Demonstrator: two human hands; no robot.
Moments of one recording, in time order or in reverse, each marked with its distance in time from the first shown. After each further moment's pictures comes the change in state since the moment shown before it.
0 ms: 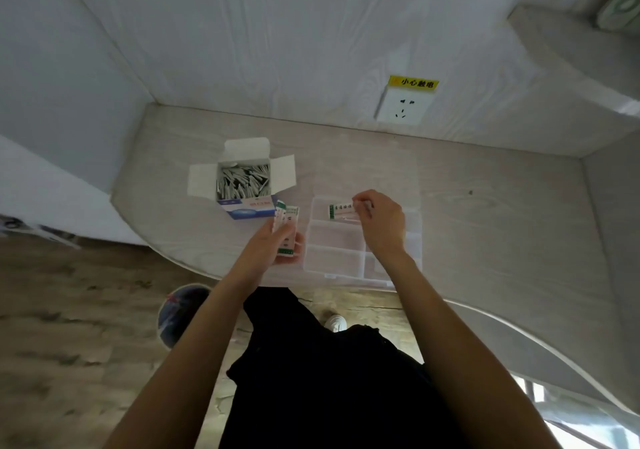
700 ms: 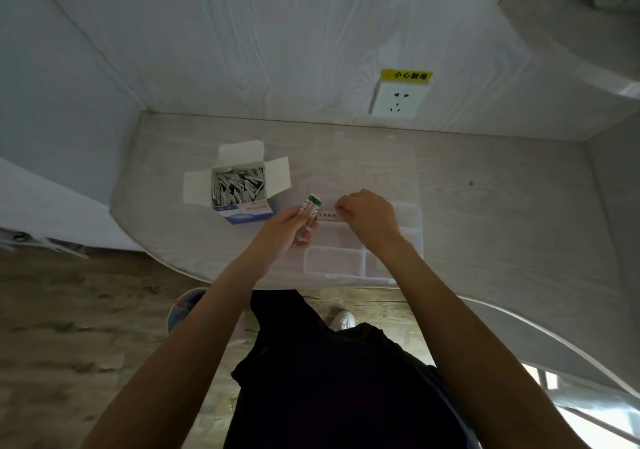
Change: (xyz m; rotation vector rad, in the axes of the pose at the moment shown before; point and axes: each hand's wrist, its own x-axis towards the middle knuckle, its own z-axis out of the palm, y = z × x) left_hand 0.015 0.026 0.023 0.136 -0.144 0.043; right_hand 0.015 -0.005 0.007 -0.412 -0.233 -0.338
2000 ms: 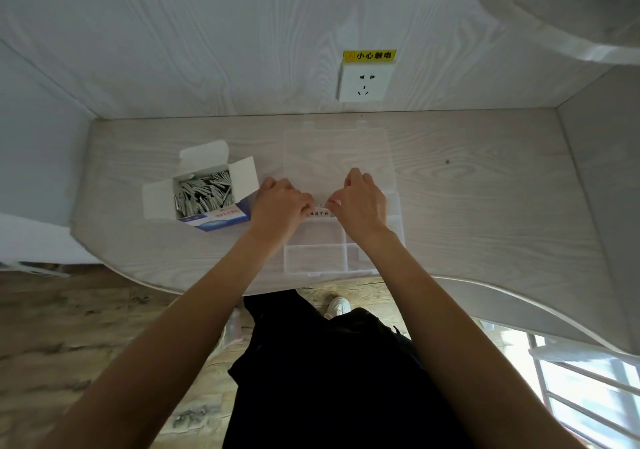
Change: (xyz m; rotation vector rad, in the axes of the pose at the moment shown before) left_hand 0.060 -0.005 0.013 1.465 0.161 0.883; right_hand -0.007 0.007 -0.009 -0.055 0.018 0.259
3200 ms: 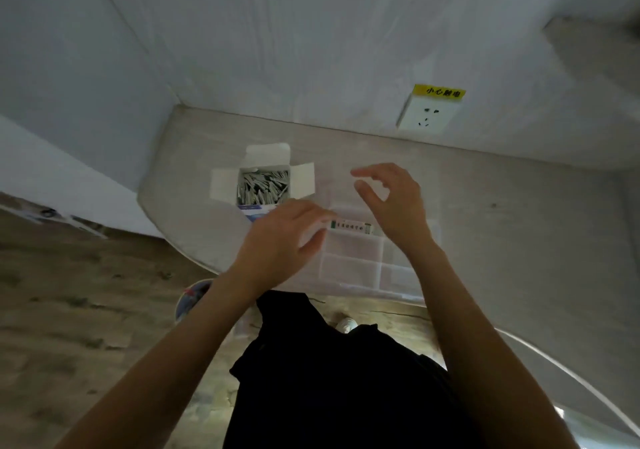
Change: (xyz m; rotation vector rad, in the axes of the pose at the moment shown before) left_hand -0.078 0.007 -0.091 -0.266 0.278 -0.059; right_hand -0.003 -0.032 -0.051 0.621 0.221 -0.274
